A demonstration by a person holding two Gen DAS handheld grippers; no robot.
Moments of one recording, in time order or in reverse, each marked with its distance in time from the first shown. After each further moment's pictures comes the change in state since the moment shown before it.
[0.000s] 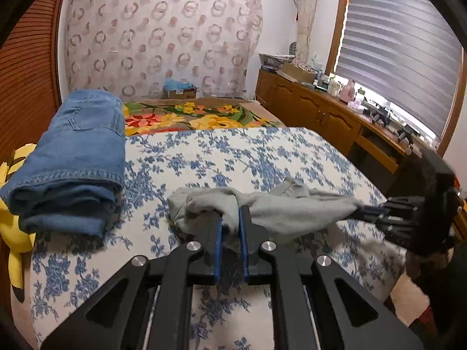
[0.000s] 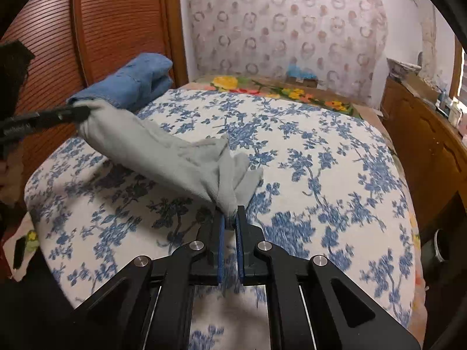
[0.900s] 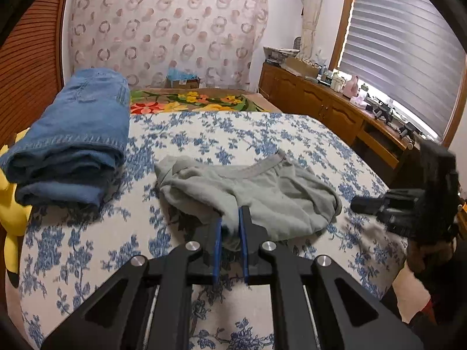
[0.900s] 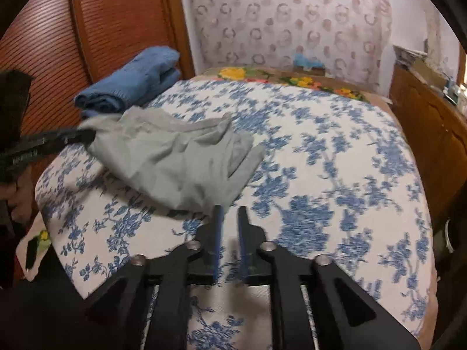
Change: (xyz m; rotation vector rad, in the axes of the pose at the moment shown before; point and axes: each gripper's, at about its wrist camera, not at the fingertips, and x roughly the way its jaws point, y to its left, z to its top) left arm 0.002 0.005 -0.017 -0.035 0.024 0.000; right arm 0.010 0.009 -0.007 0.017 0.052 0.056
